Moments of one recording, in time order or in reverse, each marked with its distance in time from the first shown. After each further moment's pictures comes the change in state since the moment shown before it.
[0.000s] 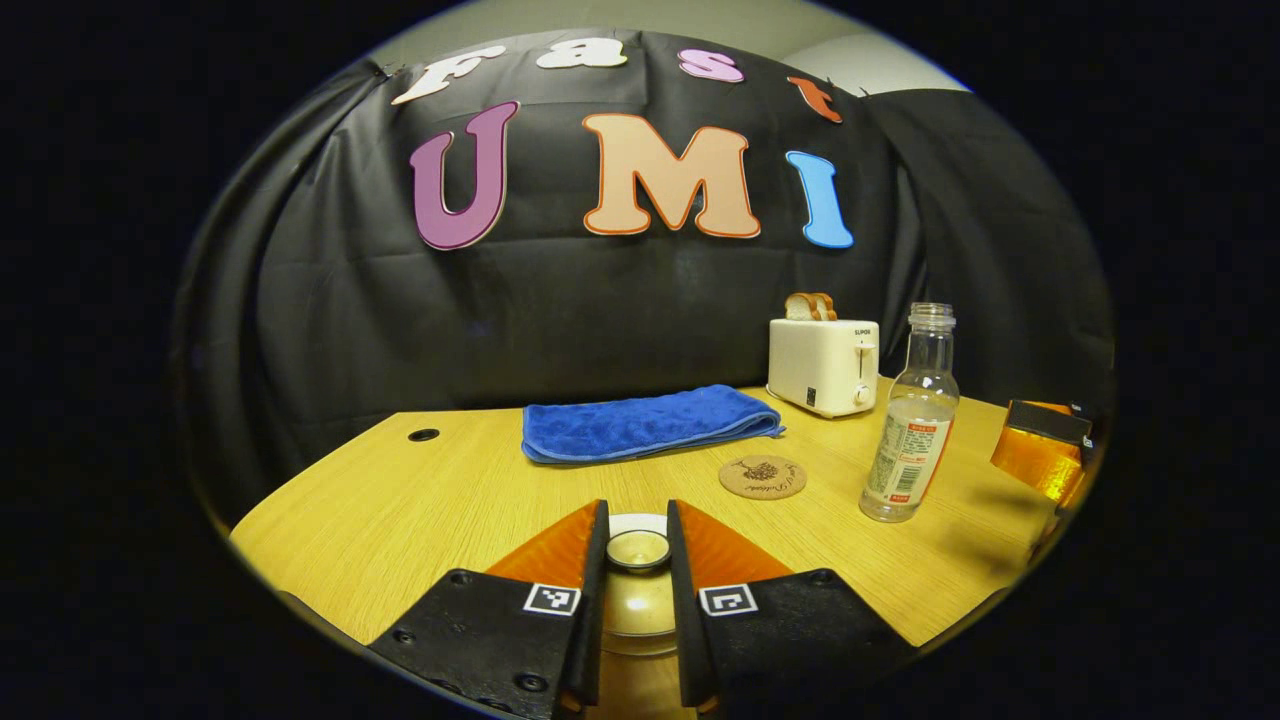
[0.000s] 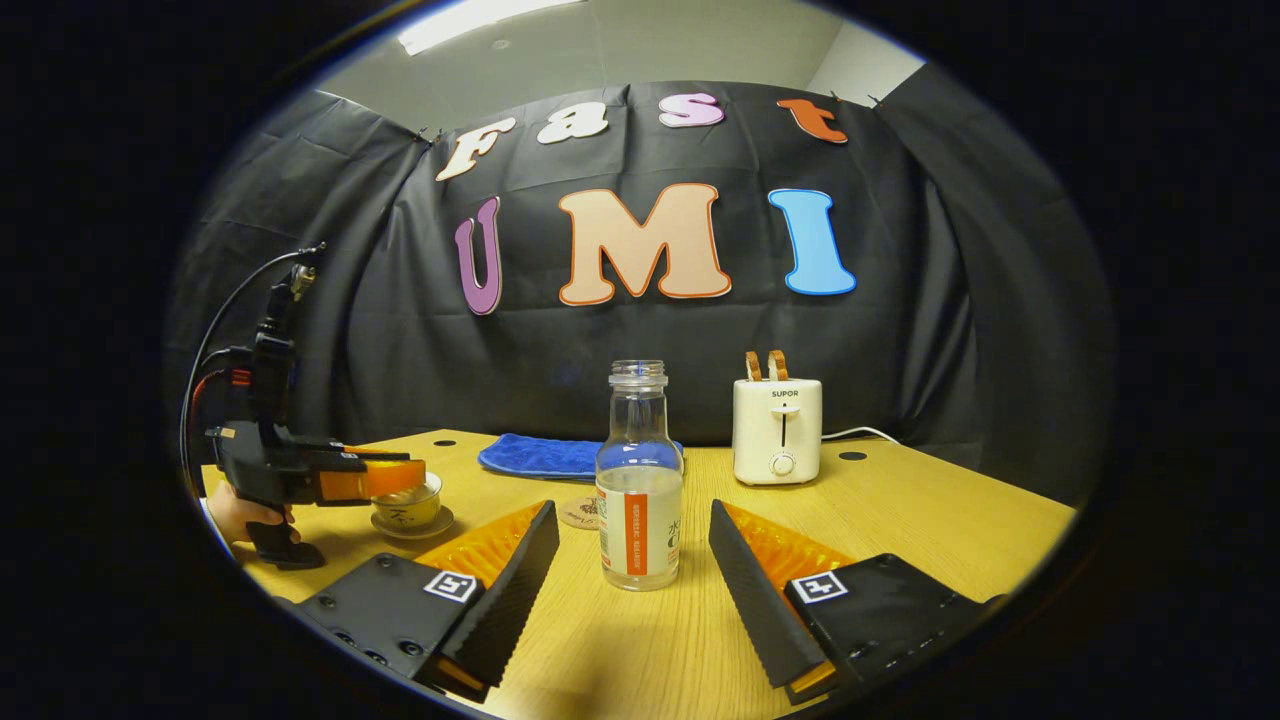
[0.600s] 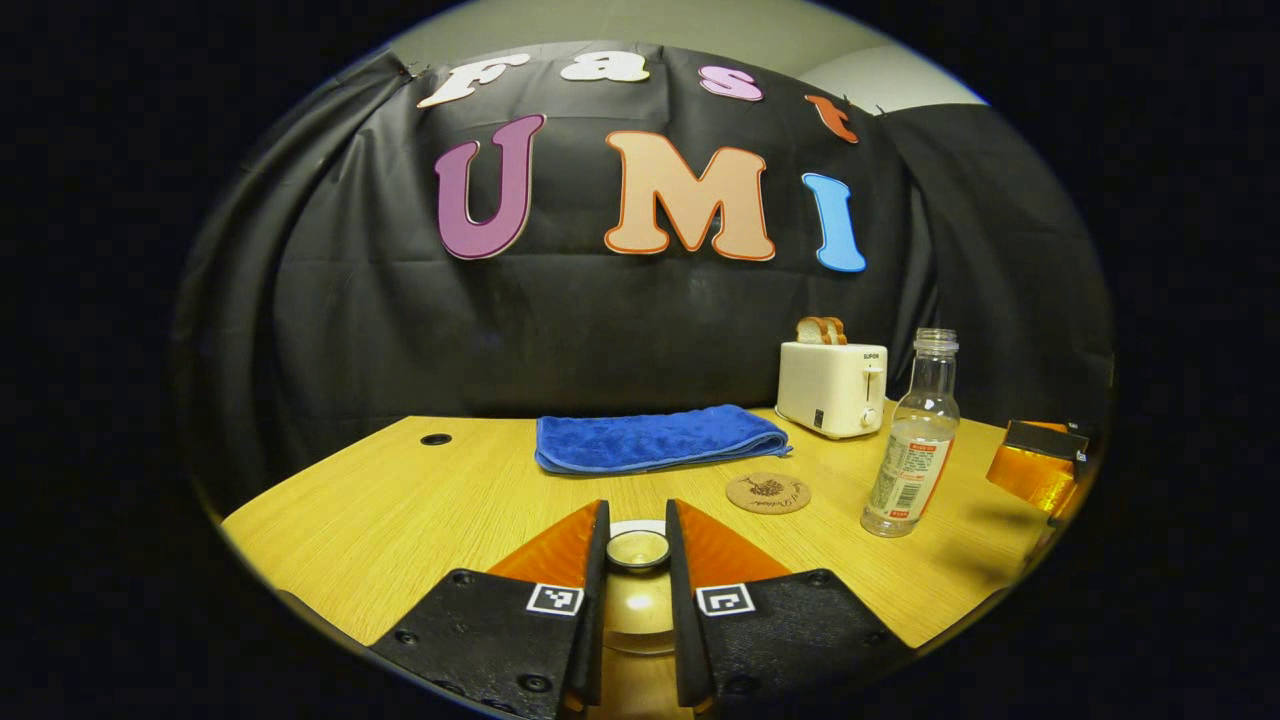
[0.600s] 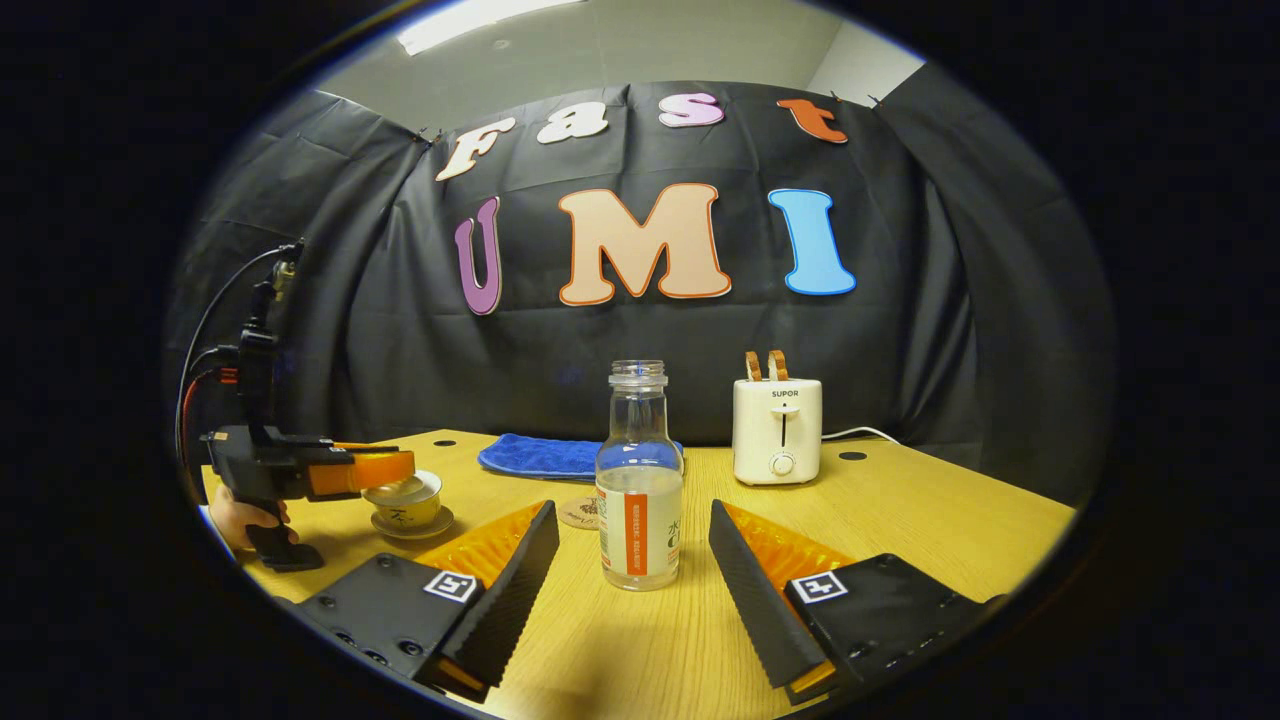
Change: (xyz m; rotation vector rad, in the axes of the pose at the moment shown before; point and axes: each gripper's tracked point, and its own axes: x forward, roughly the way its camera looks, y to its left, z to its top) left arm -0.011 0.007 0.009 -0.041 -0.066 0.027; right arm 0.000 0.000 0.000 0.000 0.000 0.000
